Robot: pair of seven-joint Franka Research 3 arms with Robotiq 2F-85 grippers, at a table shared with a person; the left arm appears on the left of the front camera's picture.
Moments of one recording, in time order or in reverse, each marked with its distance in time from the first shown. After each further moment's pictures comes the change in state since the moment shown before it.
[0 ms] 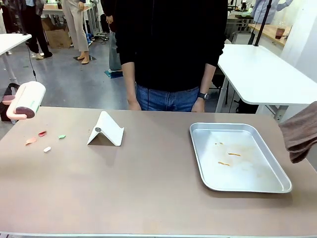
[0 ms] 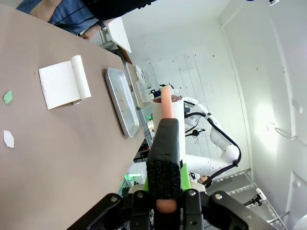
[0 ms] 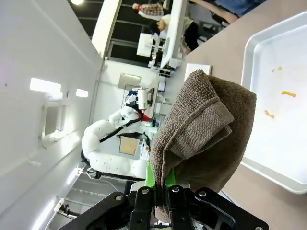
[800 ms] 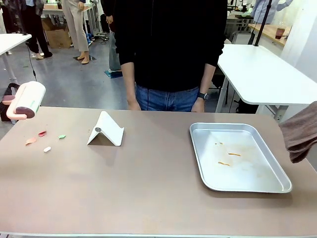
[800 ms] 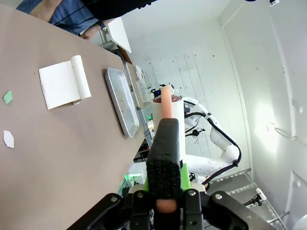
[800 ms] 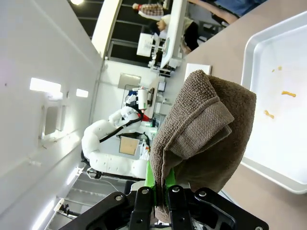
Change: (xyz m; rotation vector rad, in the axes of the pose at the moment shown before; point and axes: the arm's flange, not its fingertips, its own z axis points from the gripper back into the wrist) left arm 0.000 0.000 0.000 0.000 0.000 0.000; right arm 0.000 0.000 0.000 0.000 0.000 0.000
